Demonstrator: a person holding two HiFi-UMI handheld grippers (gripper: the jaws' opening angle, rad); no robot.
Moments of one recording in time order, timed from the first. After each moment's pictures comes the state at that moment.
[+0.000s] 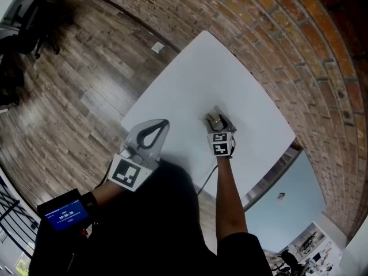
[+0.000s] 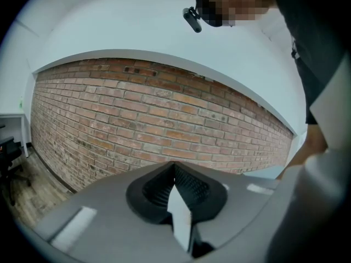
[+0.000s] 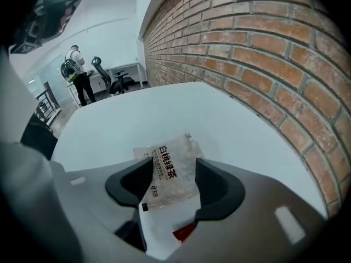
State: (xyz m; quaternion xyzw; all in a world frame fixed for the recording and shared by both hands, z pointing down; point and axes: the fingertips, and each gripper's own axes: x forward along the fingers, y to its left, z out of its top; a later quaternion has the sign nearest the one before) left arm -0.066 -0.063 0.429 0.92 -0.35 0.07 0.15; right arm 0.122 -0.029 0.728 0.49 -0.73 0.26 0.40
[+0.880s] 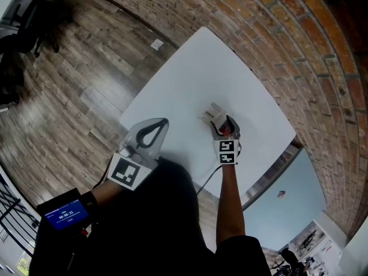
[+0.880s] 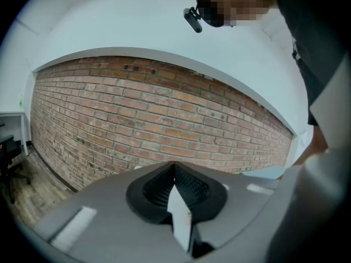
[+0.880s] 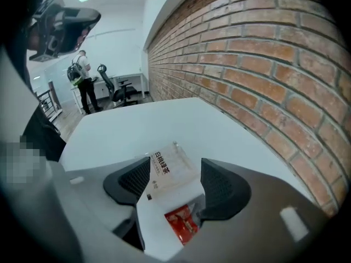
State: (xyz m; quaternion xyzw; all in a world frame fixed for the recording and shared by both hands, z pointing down) left arm -0.065 -0.061 0.431 0.92 -0.35 0.08 0.16; right arm 0.133 -0.018 0.681 0.51 -0.75 0.21 0.37
